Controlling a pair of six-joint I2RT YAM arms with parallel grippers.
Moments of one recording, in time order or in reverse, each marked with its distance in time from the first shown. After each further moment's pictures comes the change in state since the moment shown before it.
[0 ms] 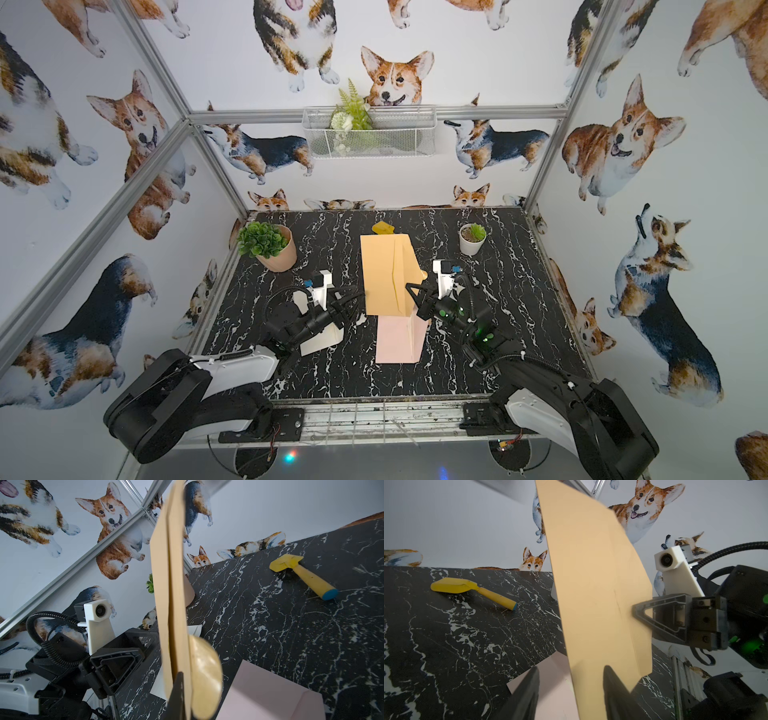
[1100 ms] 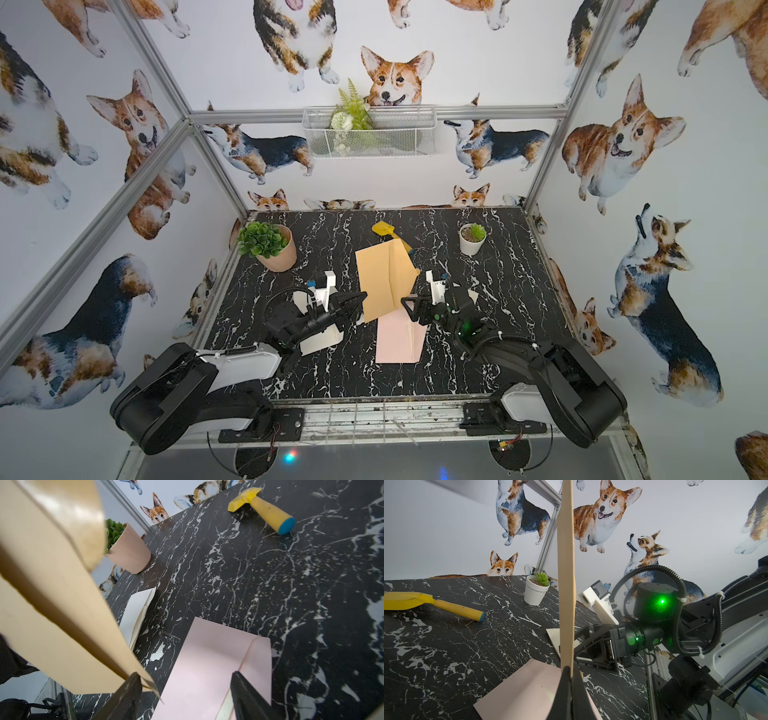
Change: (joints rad) left arm -0.004 0.058 0.024 0.134 0.191 -0.020; right arm -0.019 0.317 -0.016 0.079 0.019 -0.070
